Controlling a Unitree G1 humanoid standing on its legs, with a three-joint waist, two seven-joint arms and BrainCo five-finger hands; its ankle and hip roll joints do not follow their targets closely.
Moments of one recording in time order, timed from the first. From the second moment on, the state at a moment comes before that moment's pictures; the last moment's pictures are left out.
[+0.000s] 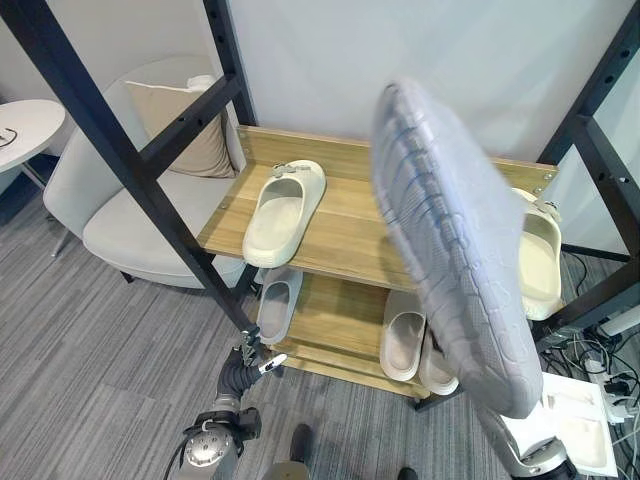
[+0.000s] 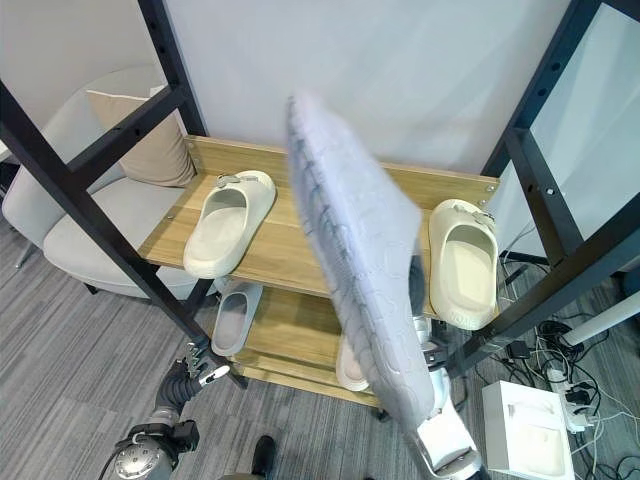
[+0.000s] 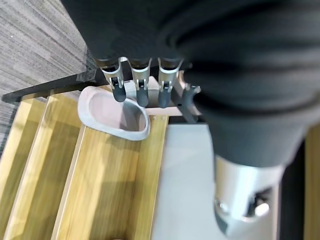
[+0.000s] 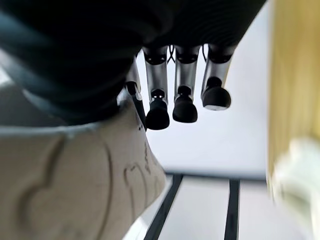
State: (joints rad) left arm 0.27 0.30 -0.20 0.20 -0.33 -0.20 0.16; right arm -0.02 -0.29 0.39 -0.49 0.32 -0.29 -0.21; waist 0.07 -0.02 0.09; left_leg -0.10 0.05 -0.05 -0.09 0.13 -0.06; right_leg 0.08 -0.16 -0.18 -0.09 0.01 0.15
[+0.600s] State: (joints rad) left arm 0.26 0.30 -0.10 0.25 -0.33 -0.23 0.22; right arm -0.02 -0.38 0.65 0.04 0.08 -0.19 0.01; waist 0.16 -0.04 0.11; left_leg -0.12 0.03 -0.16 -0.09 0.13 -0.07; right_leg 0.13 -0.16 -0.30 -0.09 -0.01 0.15
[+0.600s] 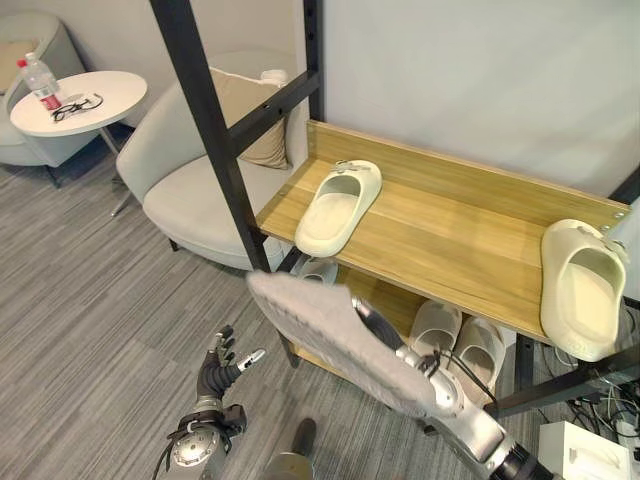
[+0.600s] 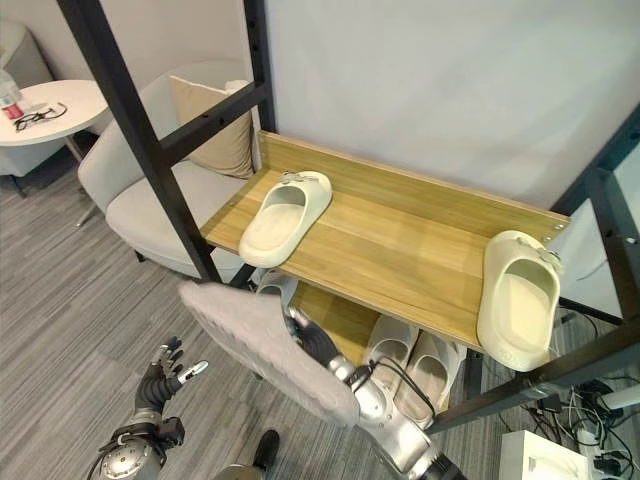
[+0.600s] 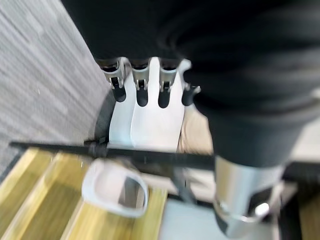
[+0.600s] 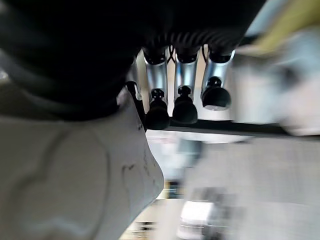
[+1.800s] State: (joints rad) left arm -0.32 0.41 -0.35 0.02 -0.33 -0.33 0.39; right arm -1.03 -0.36 0.49 1.09 -0.37 0.13 -0.75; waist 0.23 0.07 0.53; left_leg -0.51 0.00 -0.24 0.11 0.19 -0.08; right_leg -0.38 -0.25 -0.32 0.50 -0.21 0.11
